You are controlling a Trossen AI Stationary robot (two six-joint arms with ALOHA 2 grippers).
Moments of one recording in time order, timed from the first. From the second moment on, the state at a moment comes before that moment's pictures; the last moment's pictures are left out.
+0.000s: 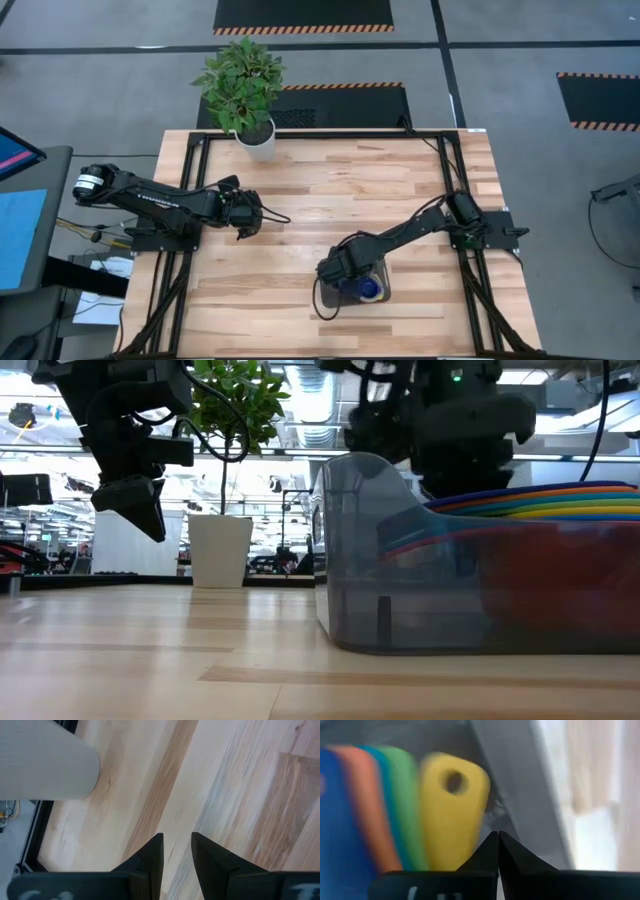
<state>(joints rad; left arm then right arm) -0.09 1.23 0.68 -0.79 -0.59 -0.35 0.35 2.10 1.63 -1.17 0.06 0.66</state>
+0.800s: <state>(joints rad) -0.09 1.23 0.68 -0.79 -0.59 -0.35 0.36 2.09 1.63 -0.94 -0.09 0.45</state>
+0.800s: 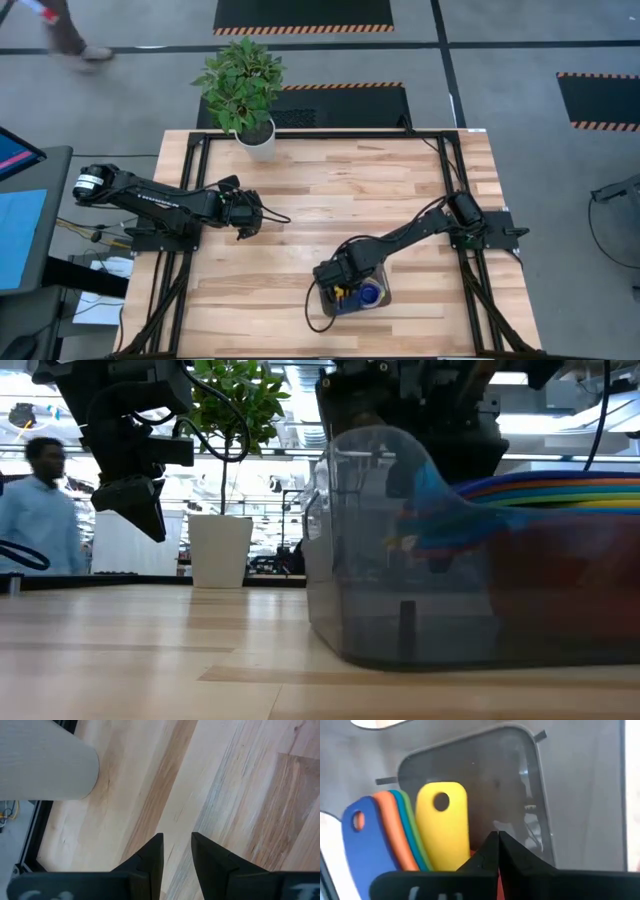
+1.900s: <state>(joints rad) -0.74 1.43 0.72 0.09 -0.53 -0.48 0.34 2.09 1.63 -0.90 -0.16 0.41</state>
